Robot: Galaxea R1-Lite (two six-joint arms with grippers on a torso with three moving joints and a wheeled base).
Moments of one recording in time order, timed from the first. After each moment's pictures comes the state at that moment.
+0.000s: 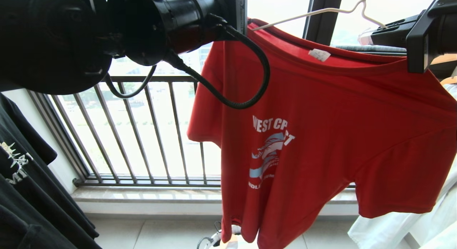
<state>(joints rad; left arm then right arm) -0.81 1.76 -1.80 -0.15 0.41 0.03 0.31 1.45 -1.67 0.35 0.15 -0.59</state>
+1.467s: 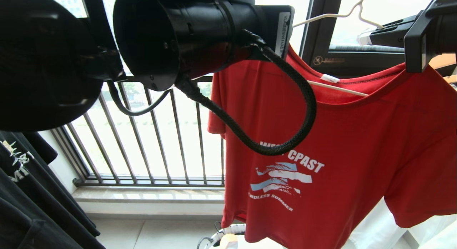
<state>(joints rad) -0.97 1.71 -1.70 -0.13 0.40 0.05 0.31 1.46 -1.67 0.35 0.16 -0.59</state>
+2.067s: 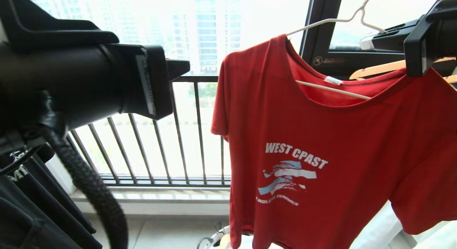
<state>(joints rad) -0.95 1.26 -1.17 -0.14 0.40 -0.03 0.31 1.45 -1.65 0.35 0.12 -0.58</state>
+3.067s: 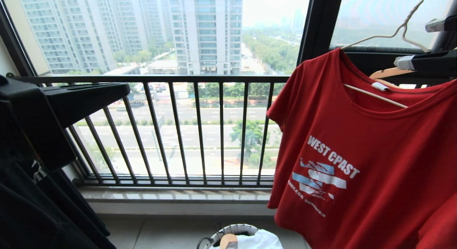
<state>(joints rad) -0.92 1.04 -0.97 -0.12 0.40 -0.05 0.26 1.29 -1.62 0.51 0.09 -0.58</state>
